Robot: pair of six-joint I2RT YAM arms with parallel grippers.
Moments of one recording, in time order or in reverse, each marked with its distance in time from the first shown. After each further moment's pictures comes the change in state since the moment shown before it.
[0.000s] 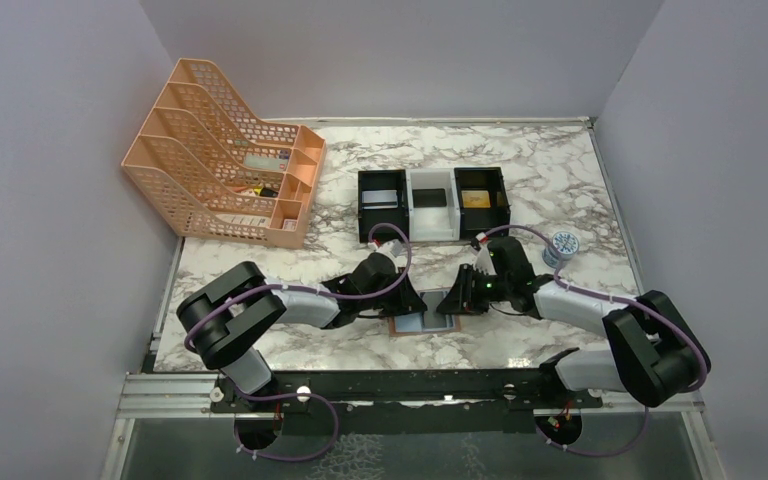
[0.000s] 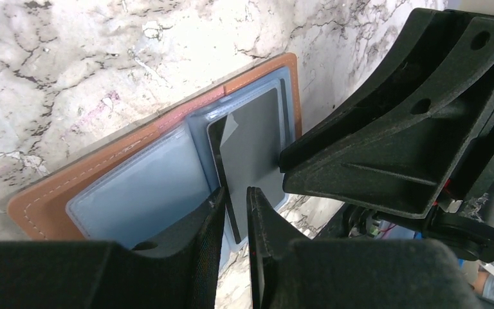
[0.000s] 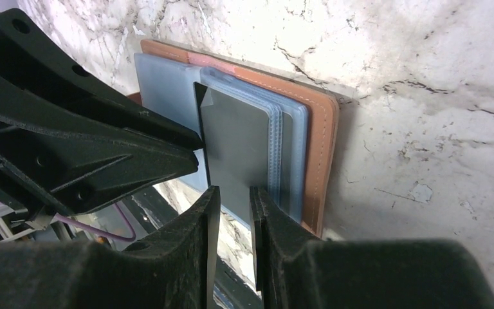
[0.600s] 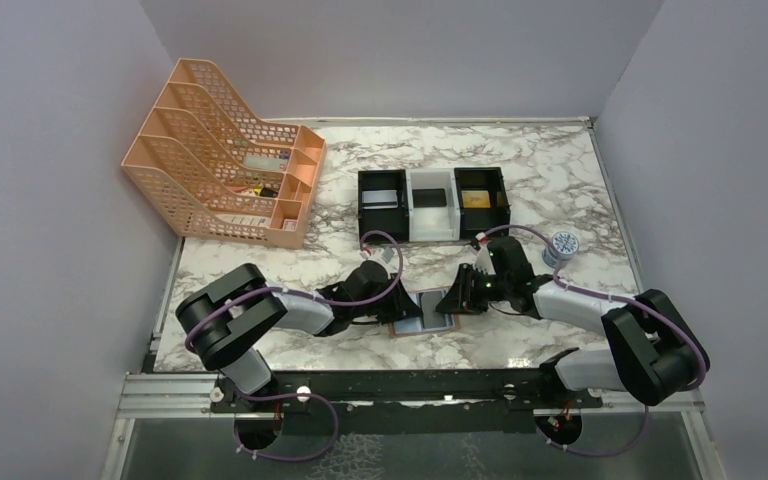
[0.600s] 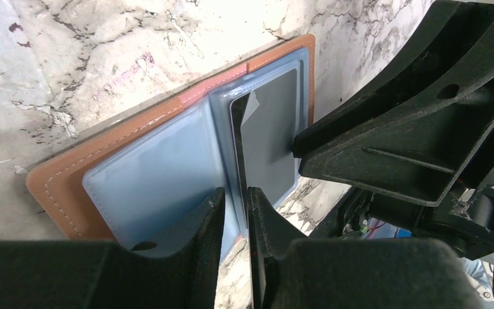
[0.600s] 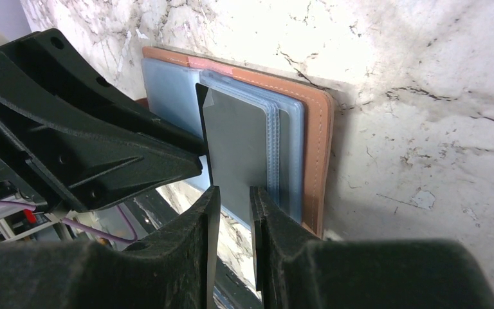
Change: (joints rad) left arm 0.000 -0.007 -0.089 0.093 0.002 -0.080; right arm 0.000 0.010 -0.002 0.023 -0.002 0.009
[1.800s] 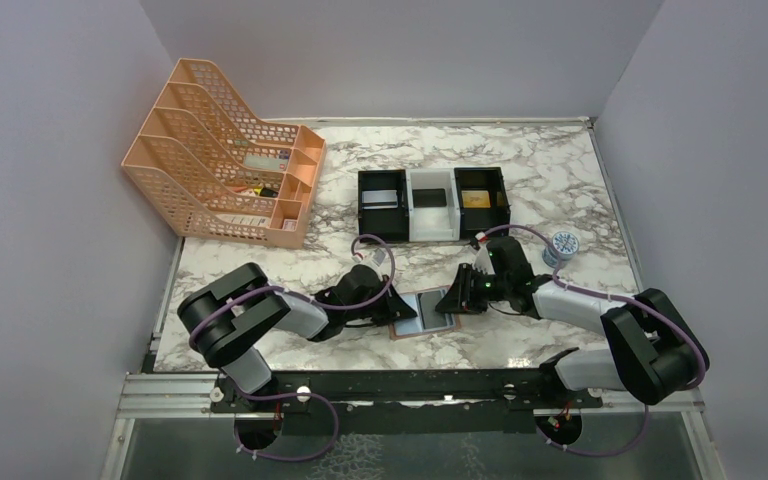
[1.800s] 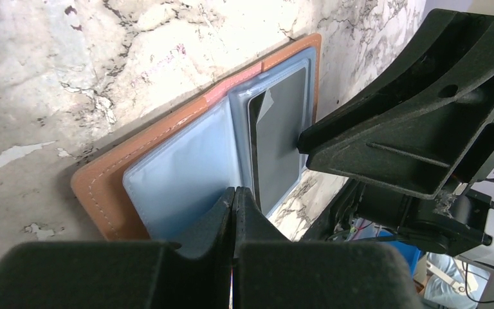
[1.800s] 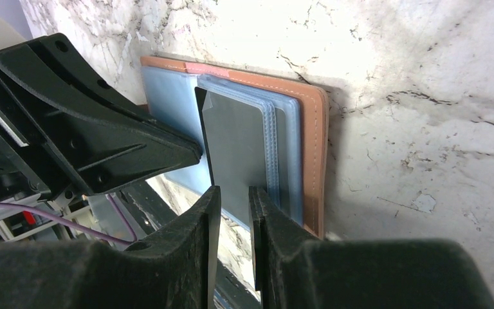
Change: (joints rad) left arm 0.025 0.020 -0.077 0.139 0.021 -0.057; right arm 0.002 0.004 0.000 0.006 0.008 0.002
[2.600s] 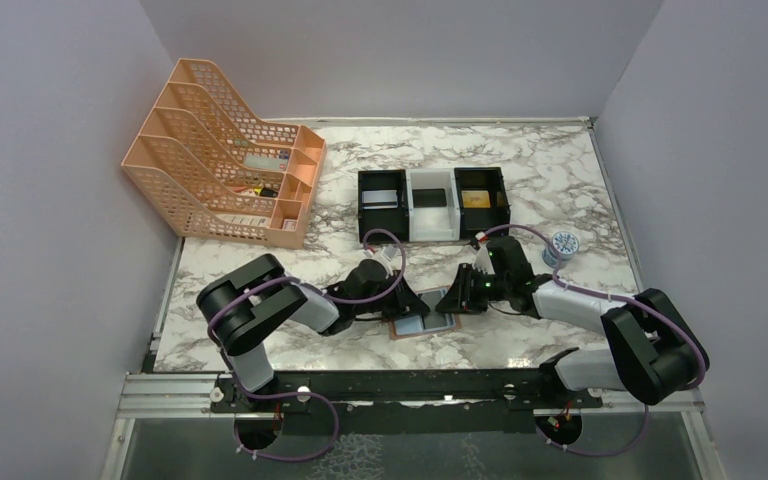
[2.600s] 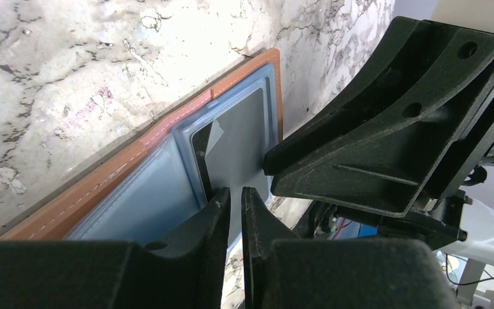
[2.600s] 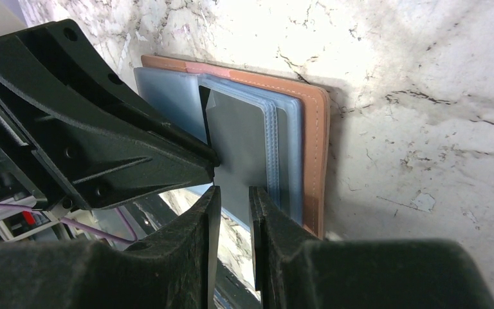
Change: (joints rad) left arm 0.001 0.101 0.076 0.079 0.050 -0.009; right arm 0.000 -0.001 0.003 -0.006 0.000 -0.001
